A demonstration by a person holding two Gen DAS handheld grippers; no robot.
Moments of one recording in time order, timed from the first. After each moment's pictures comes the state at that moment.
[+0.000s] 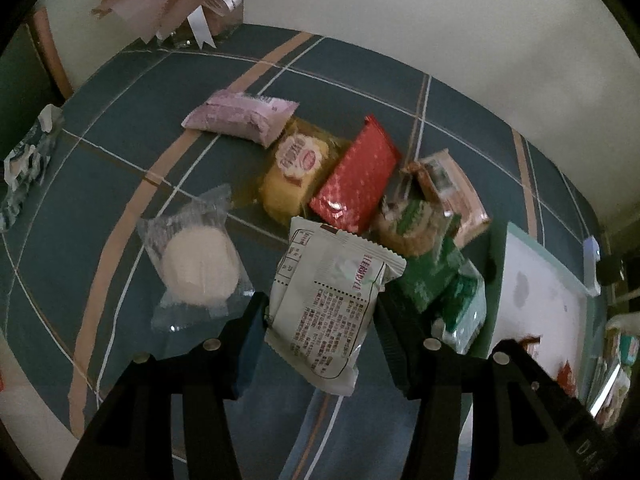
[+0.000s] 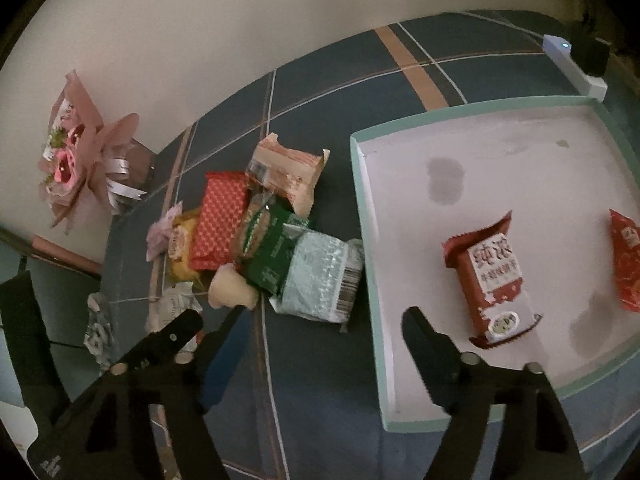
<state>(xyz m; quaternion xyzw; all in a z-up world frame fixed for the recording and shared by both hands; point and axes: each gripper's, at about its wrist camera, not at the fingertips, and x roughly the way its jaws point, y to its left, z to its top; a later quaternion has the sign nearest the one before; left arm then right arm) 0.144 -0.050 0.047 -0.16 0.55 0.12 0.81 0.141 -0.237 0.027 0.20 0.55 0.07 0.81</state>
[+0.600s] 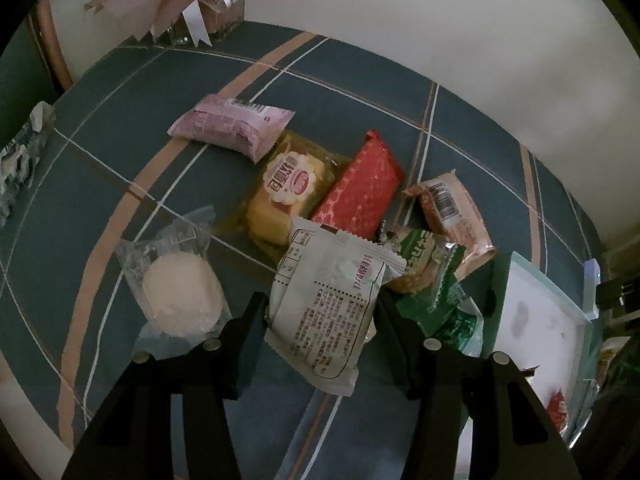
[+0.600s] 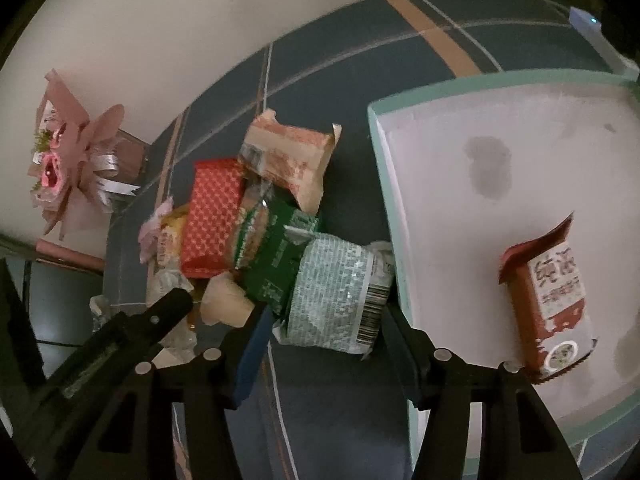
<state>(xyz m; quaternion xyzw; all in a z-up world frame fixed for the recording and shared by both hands) 0.168 -0.043 0.036 -0.18 0.55 0.12 0.81 0.172 -0.220 -0.012 0.21 0.58 0.08 0.78</state>
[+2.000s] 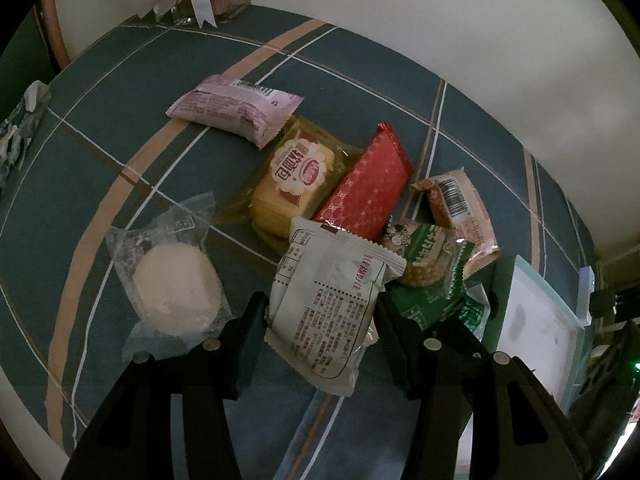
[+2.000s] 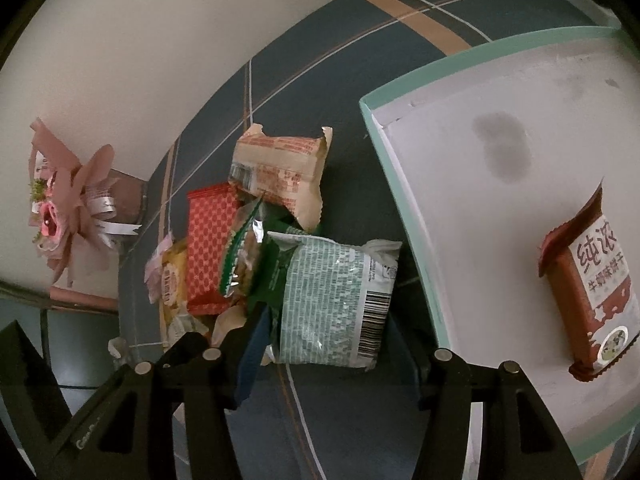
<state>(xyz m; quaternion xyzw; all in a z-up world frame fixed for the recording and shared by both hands) 0.170 -0.033 0.023 -0.21 0.56 0.12 0.80 0.178 -0.222 -0.026 0.29 0.56 0.06 0.78</state>
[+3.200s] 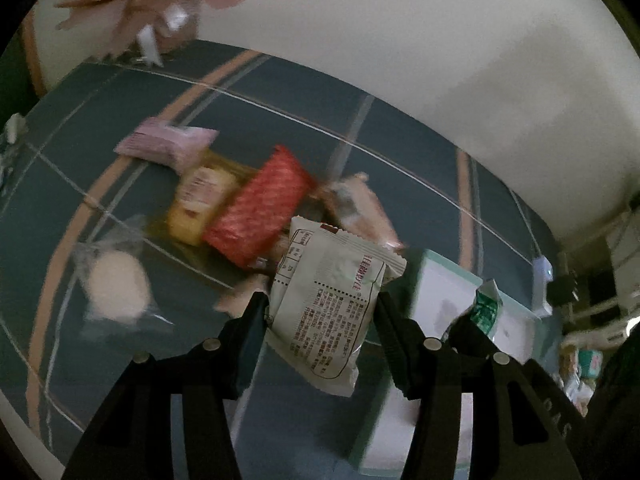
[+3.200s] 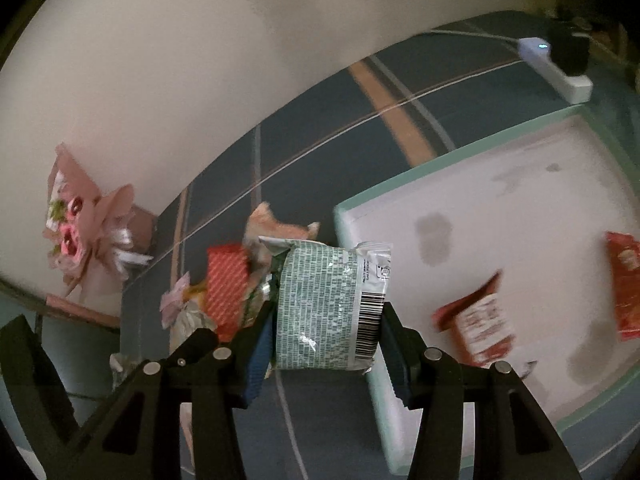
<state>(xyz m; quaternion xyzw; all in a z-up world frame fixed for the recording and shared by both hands) 0.168 -0.099 0.067 -0.20 0.52 0.05 0.83 0.167 -0.270 0.042 0.27 0.50 0.03 0.82</state>
